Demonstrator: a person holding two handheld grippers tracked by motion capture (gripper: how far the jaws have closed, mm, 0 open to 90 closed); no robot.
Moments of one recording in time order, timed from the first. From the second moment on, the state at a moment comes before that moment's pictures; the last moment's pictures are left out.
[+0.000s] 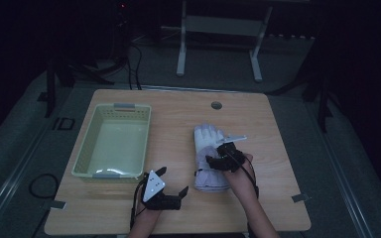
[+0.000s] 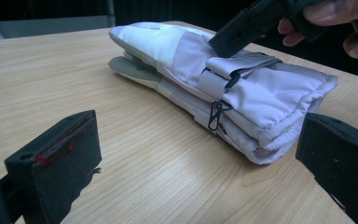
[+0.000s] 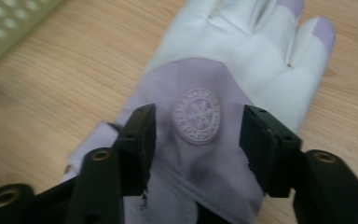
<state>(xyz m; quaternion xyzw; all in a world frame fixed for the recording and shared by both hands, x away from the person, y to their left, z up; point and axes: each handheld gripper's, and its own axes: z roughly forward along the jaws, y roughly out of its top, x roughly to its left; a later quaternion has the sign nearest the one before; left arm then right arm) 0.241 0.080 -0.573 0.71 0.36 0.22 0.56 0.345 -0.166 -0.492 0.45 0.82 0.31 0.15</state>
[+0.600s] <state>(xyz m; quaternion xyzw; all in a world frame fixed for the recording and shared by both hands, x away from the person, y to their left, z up) 0.244 0.081 -0.573 0.71 0.37 0.21 0.57 0.337 -0.189 -0.479 0.42 0.82 0.37 0.13</state>
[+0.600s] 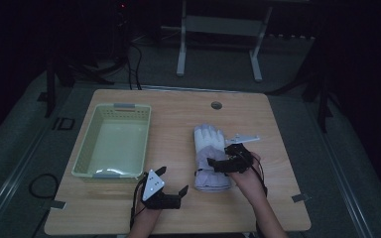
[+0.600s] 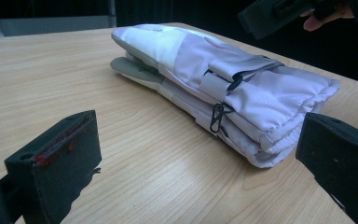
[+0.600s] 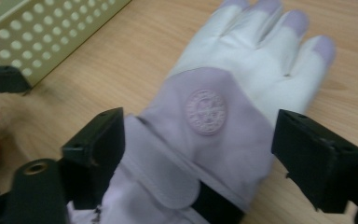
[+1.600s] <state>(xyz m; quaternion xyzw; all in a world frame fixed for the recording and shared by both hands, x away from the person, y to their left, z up) 0.281 0.050 -0.527 0.77 0.37 0.08 0.51 0.332 -0.251 -0.472 0.37 0.82 0.41 0.16</state>
